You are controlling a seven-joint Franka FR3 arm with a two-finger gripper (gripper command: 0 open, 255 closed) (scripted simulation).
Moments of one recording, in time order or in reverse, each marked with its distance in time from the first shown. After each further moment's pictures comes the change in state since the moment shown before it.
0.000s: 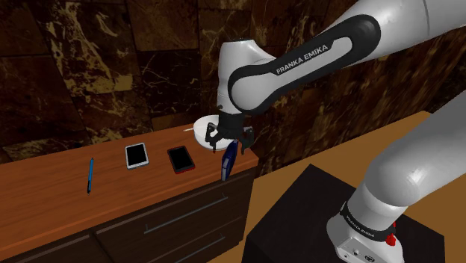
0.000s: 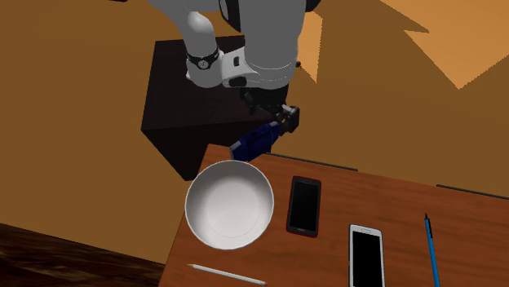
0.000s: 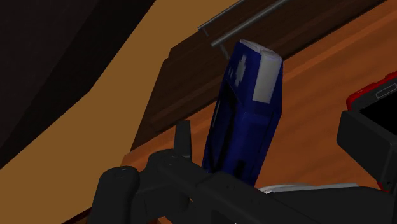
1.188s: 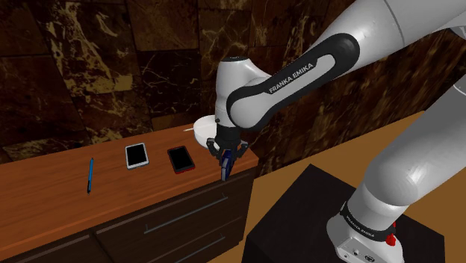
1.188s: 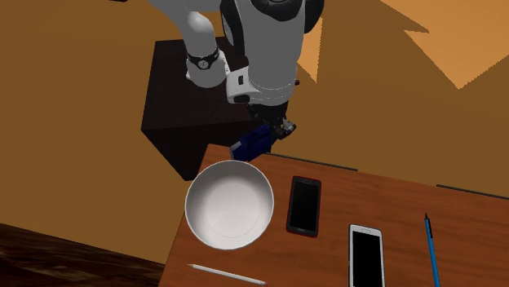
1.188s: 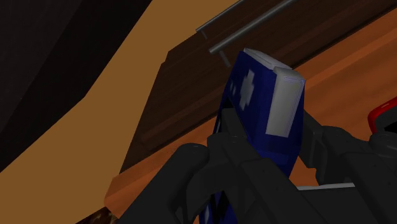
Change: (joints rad) arm -0.014 0.095 0.036 -0.036 -0.039 0.126 0.054
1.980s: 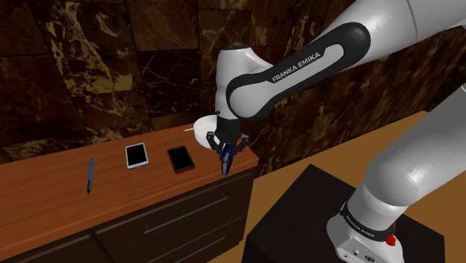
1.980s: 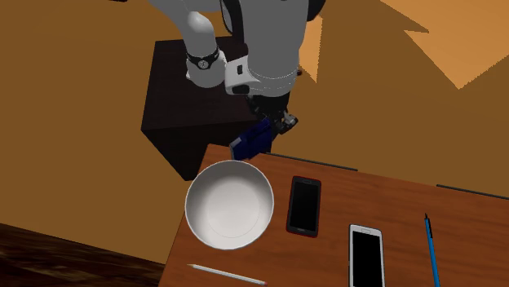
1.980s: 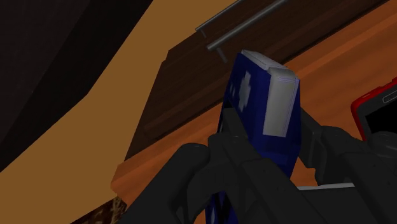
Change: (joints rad) arm 0.007 -0.051 -0.015 0.028 0.023 -0.075 -0.019
